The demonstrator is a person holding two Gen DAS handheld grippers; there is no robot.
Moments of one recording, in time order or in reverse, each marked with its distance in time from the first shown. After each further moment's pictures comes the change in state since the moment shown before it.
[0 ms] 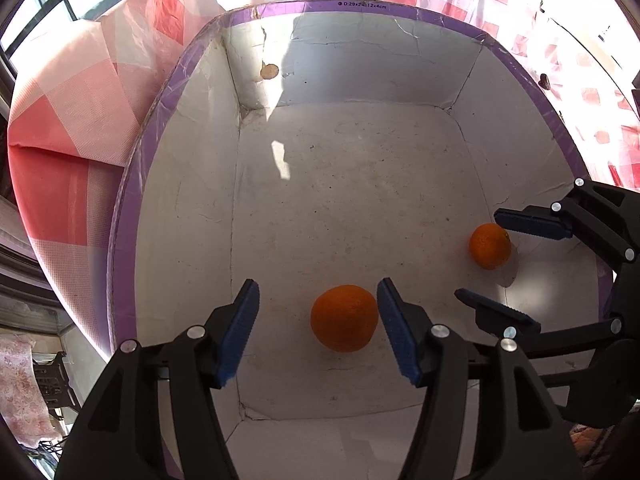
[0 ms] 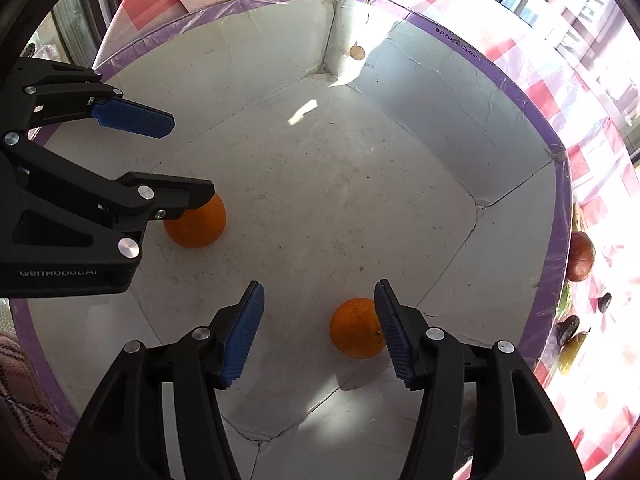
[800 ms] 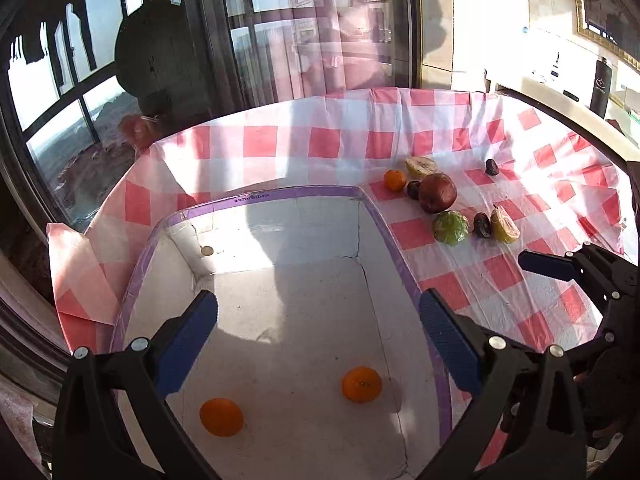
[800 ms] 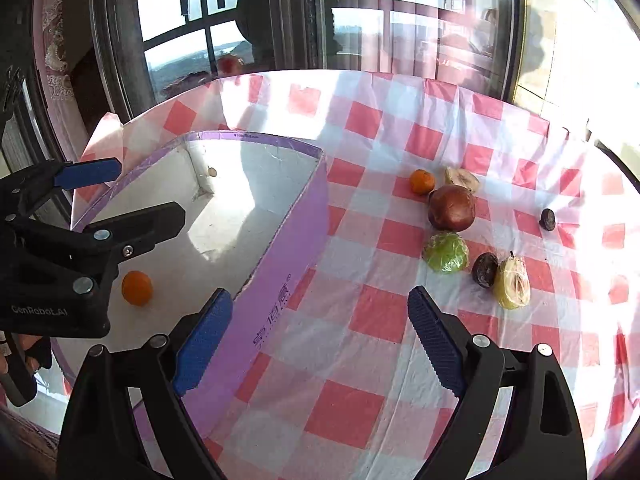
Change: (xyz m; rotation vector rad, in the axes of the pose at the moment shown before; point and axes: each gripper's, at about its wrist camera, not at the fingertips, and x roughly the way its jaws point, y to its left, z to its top) left arm -0.084 -0.126 0.036 0.093 -0.446 0.053; right arm -0.087 -0.116 -0.101 0.455 -0.368 -0.068
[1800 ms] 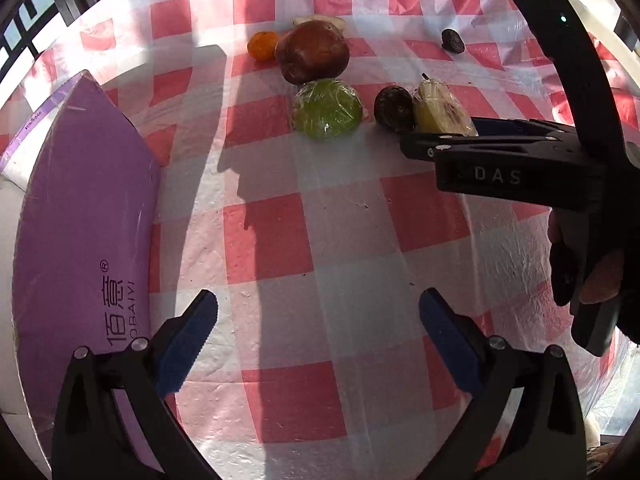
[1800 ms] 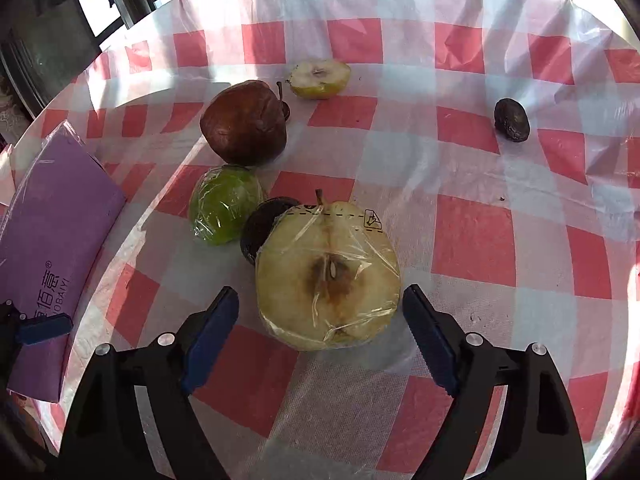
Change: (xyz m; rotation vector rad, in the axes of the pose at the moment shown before) left arm 0.145 -0.183 -0.023 -0.022 0.428 -0.050; right arm 0.123 -0.216 -0.012 0.111 0.207 0.075
